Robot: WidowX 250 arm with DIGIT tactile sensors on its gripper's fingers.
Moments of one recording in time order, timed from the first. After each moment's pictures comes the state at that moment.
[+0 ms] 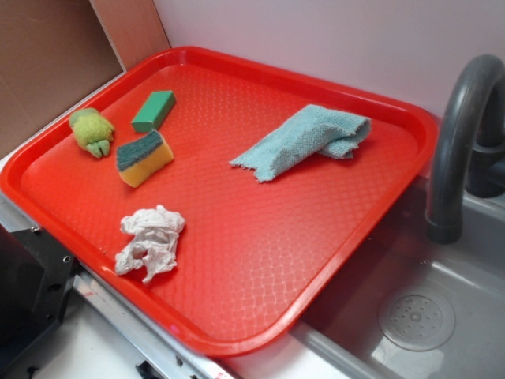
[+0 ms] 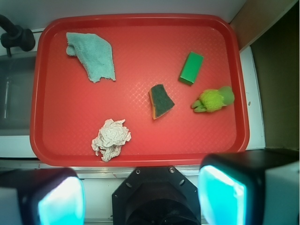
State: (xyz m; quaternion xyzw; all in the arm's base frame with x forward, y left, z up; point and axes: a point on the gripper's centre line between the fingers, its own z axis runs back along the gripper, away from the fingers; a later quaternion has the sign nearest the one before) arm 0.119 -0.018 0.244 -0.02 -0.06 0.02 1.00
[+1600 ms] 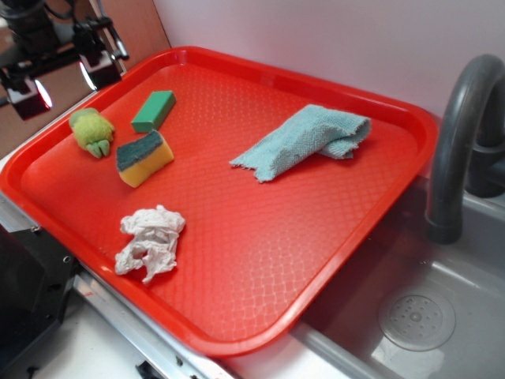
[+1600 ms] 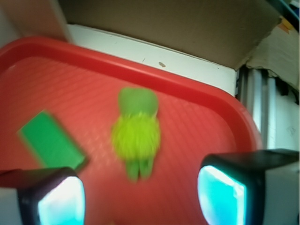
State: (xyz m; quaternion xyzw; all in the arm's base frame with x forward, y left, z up) arm 0.185 0.105 0.079 0.10 -0.10 0.61 0.78
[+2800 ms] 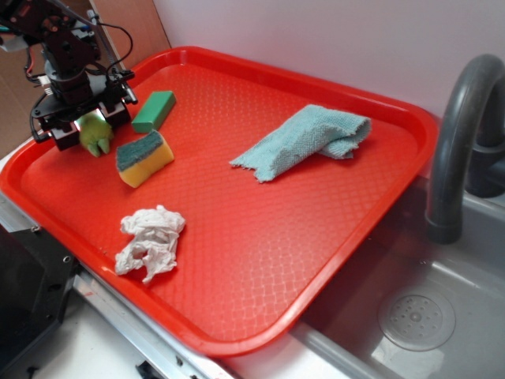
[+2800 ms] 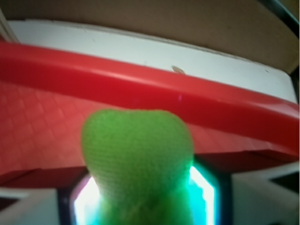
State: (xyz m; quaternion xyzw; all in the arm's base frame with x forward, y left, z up) arm 0.195 0.142 0.013 0.14 -0.13 0.62 0.76
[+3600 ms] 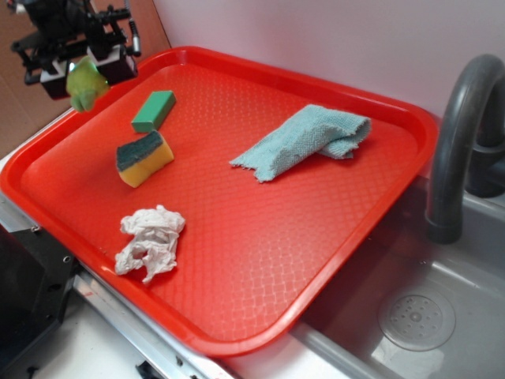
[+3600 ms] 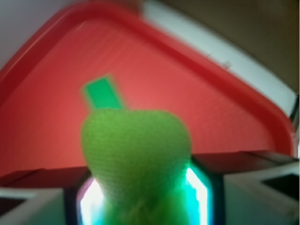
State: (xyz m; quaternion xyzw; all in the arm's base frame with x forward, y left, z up) arm 0.212 0.053 0.119 -0.03 -0.07 0.39 0.92
